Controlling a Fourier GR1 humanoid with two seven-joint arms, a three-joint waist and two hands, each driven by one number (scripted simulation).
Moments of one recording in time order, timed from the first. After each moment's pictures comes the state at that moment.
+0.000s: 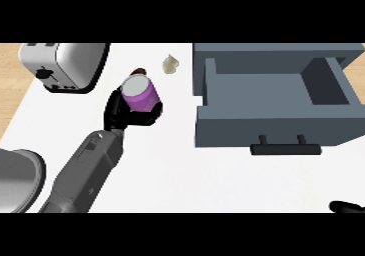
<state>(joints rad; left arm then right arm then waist) -0.64 0.12 -0.15 -0.68 0.41 0.17 -0.44 0.11 -0.08 -0.30 -2.24 -0.08 0.09 0.28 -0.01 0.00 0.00</state>
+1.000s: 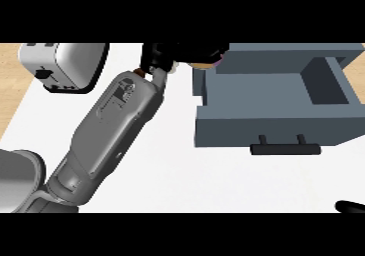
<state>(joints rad) -1.05 0.04 -0.20 -0.96 0.28 0.38 0.13 0.08 -0.10 -0.31 -2.27 -0.07 0.08 0.32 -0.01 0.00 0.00</state>
